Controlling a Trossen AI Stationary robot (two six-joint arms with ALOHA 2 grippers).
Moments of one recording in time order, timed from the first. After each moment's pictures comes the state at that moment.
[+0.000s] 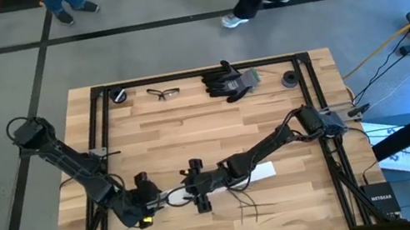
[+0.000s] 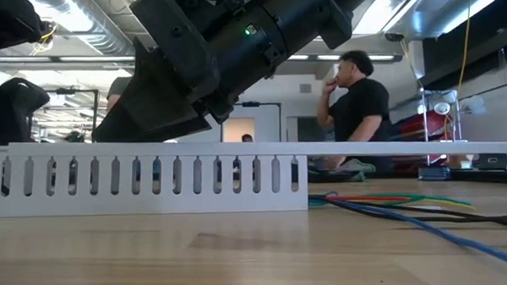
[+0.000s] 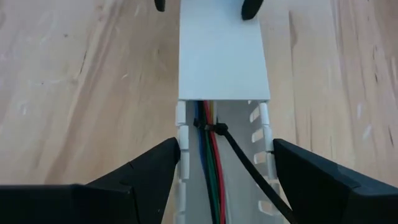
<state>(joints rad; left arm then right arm) -0.83 1.33 0.54 -0.22 -0.51 -0.80 0.31 2.25 1.50 0.08 0.18 0.13</state>
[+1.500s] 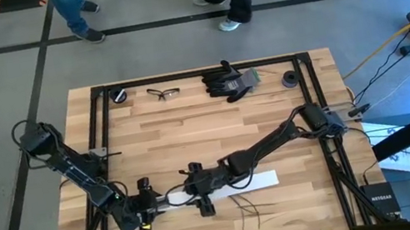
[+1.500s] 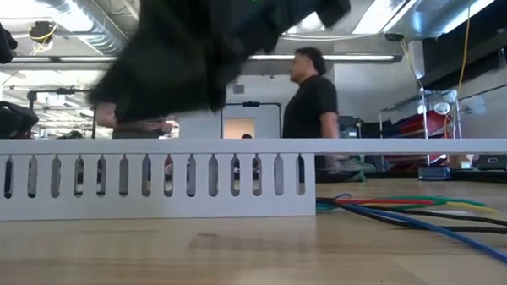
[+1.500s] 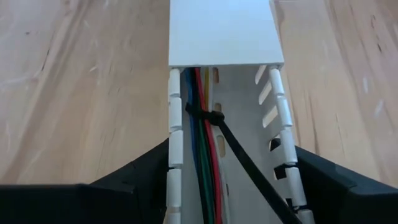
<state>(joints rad) -0.91 1.45 0.45 0.02 -0.60 -0.76 0.31 2.19 1.53 0.02 0.02 0.20</state>
